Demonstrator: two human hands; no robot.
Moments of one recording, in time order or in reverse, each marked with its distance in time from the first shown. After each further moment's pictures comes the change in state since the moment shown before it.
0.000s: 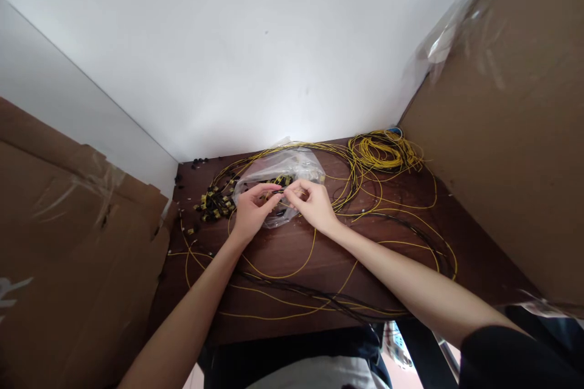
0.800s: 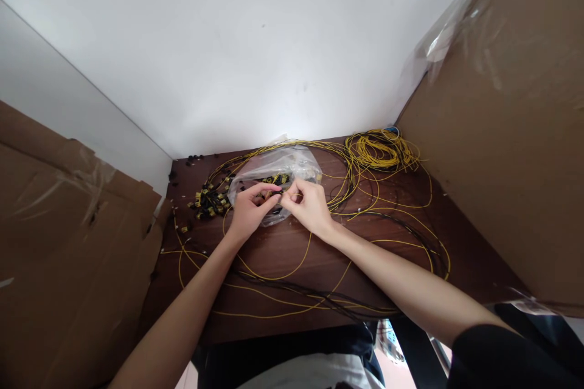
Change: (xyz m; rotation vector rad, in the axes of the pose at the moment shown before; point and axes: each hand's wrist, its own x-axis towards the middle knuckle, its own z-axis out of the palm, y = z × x) left_hand -0.001 0.003 0.002 0.073 -0.042 0.049; right_hand -0.004 -0.010 0.002 -0.343 0.132 -0.198
